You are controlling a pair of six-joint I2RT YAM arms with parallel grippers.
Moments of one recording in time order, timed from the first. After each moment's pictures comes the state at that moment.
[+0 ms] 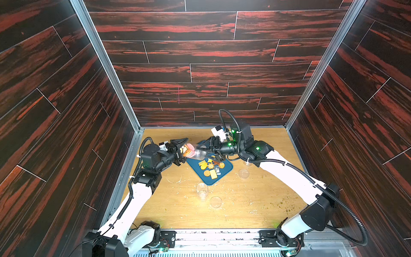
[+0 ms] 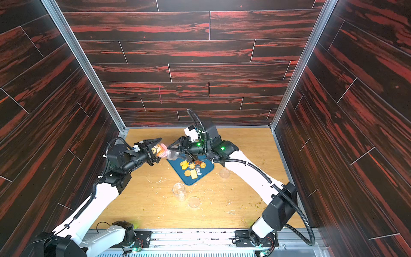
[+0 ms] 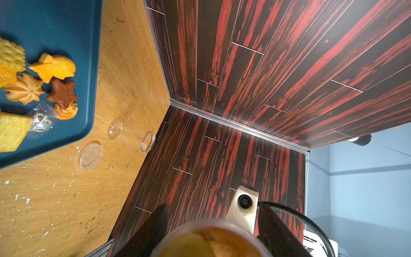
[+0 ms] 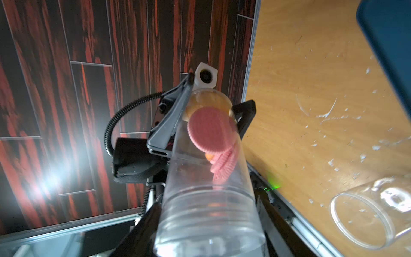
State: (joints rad) left arm -0.19 1.07 0.80 0.16 0.58 -1.80; right arm 0.75 1.58 1.56 -0.42 -0.69 1.06
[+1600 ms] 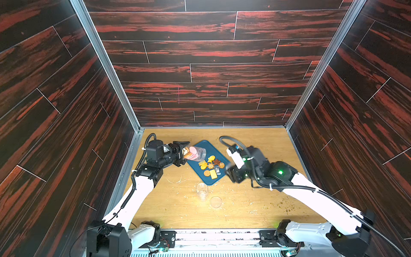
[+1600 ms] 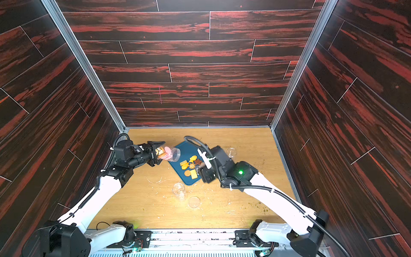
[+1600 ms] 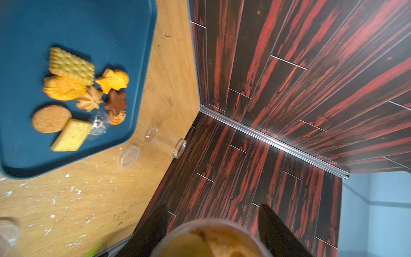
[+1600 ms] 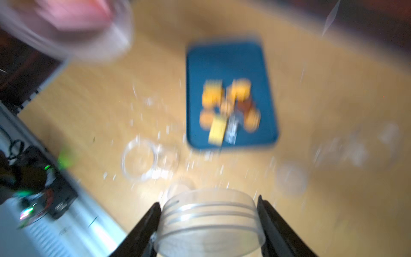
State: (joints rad) left arm -0.18 1.16 0.87 -0.04 0.60 -1.68; right arm 0.89 1.26 1.27 -0.96 0.05 0.33
